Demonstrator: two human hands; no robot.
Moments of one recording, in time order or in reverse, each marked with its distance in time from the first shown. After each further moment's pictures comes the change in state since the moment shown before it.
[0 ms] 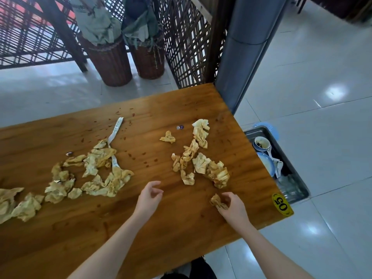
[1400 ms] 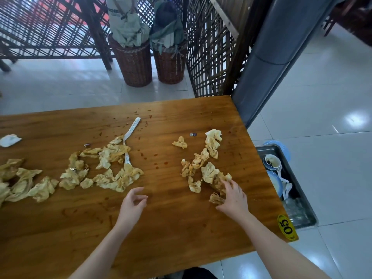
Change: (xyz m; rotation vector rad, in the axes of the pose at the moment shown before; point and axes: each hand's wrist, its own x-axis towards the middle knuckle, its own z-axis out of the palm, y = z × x) left_hand -0.027 -0.033 -0.042 -0.245 0.177 -0.086; right_hand 0.057 -0.038 -0.013 -0.492 -0.061 -0.177
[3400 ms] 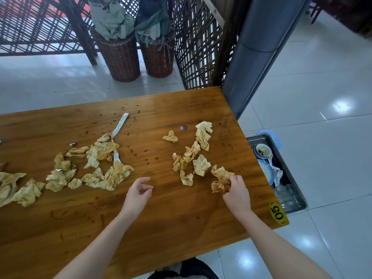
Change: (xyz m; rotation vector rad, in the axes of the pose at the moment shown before) left_hand 0.008 0.024 0.030 0.070 -0.105 0.054; right_hand -0.028 0.012 -0.022 0.246 0.229 0.042
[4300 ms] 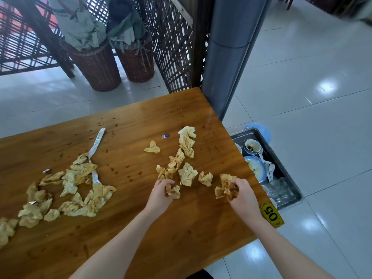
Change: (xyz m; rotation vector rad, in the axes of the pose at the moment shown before) left_hand 0.046 0.055 0.094 0.480 -0.231 0.230; right_hand 0.010 0.043 -0.032 0.184 0.062 0.020
